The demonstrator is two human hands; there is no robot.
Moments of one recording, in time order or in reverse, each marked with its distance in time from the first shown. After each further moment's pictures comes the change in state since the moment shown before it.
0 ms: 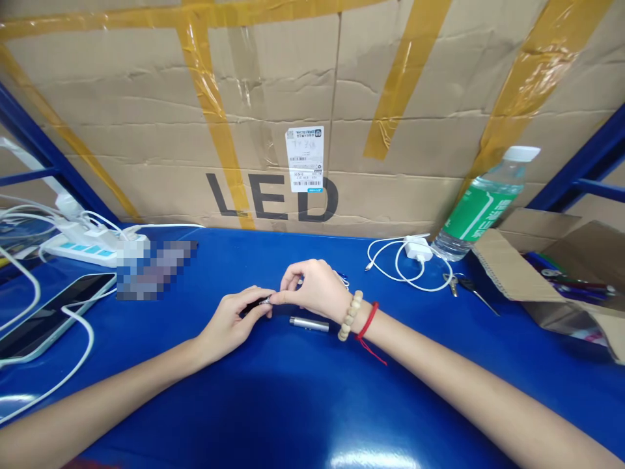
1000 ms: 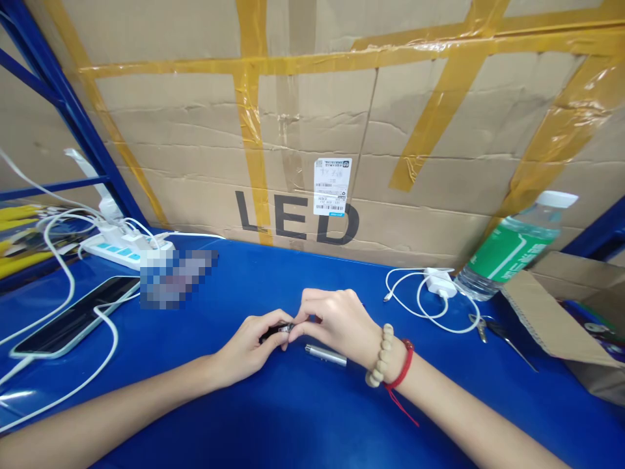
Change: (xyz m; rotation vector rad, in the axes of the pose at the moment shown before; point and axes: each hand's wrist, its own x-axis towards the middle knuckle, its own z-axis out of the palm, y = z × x) left_hand -0.002 0.005 -0.004 -0.125 -0.114 -0.059; right_hand -0.006 -0.014 -0.012 -0.268 0.009 -0.452
